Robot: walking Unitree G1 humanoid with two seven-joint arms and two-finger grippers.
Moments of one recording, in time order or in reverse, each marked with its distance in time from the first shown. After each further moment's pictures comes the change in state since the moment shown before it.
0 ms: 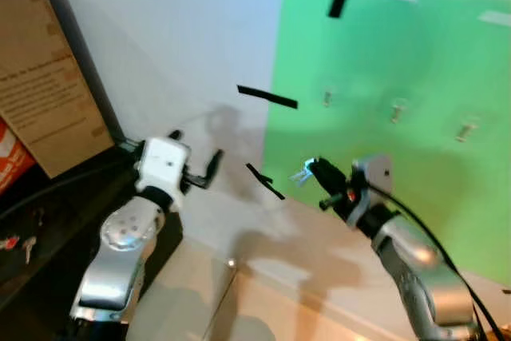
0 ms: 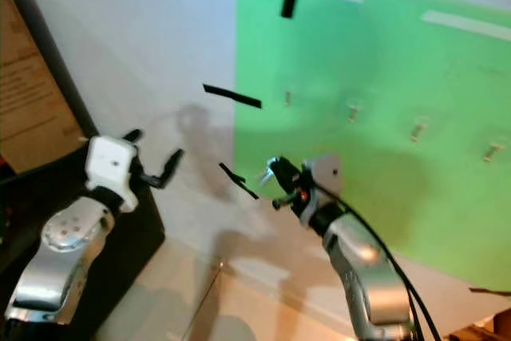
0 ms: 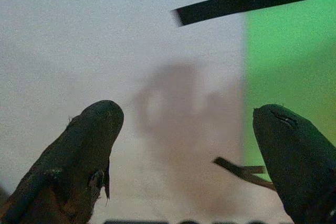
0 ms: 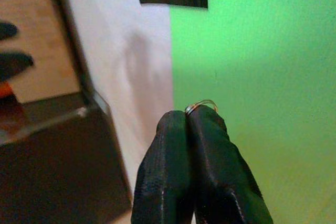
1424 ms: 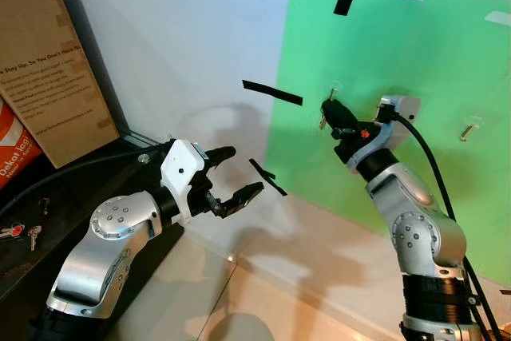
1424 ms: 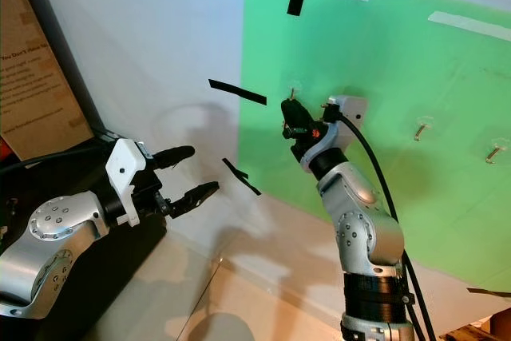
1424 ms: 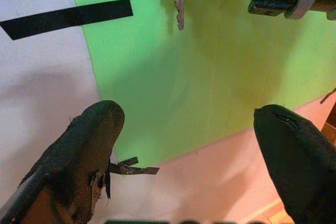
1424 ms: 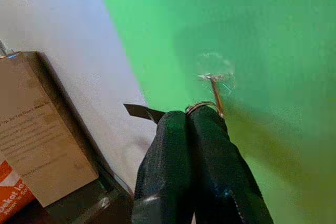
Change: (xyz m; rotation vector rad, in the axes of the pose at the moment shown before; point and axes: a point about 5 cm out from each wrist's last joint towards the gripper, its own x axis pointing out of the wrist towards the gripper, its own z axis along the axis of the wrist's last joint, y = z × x) left arm -0.010 -0.018 0.020 -0.084 -0.002 -0.553; right arm 0.037 -0.021 0.055 0.275 -0.203 -0.098
